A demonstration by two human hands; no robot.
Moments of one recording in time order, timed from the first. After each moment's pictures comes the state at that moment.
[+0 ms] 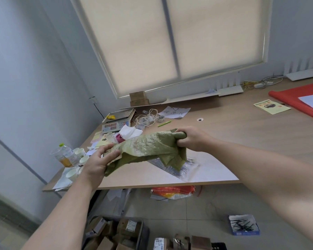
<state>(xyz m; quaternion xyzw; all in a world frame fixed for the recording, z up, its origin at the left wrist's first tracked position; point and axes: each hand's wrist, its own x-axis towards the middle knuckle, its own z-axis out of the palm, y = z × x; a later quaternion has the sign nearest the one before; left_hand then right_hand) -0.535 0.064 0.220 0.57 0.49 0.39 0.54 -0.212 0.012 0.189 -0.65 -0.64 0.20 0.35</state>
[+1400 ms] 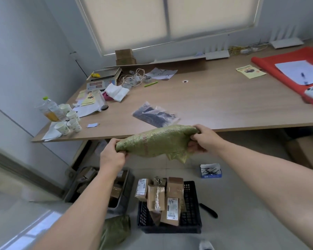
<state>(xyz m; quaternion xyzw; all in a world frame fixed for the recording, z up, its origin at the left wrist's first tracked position) -0.528 -0.094 0.107 0.66 0.63 0.29 0.29 -0.232 -0.168 0.091 -0.68 -0.35 0.47 0.43</state>
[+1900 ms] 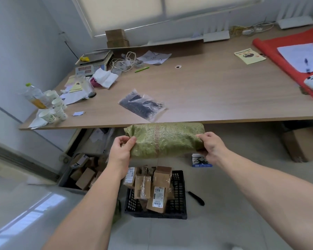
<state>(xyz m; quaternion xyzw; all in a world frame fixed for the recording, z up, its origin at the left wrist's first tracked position) -0.412 -0.126 0.061 0.45 0.57 0.39 0.57 -0.140 -0.191 0.008 -0.62 -0.06 0.54 0.56</state>
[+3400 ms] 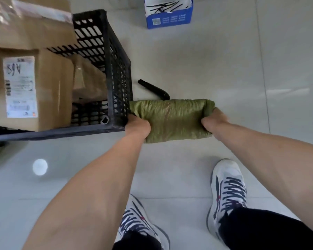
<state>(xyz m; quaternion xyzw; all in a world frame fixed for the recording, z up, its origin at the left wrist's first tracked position) -0.248 -0.251 -0.744 0.52 0.75 -0.14 0.39 -0.052 -0.350 -0.776 -0.89 -0.13 0.42 0.06</state>
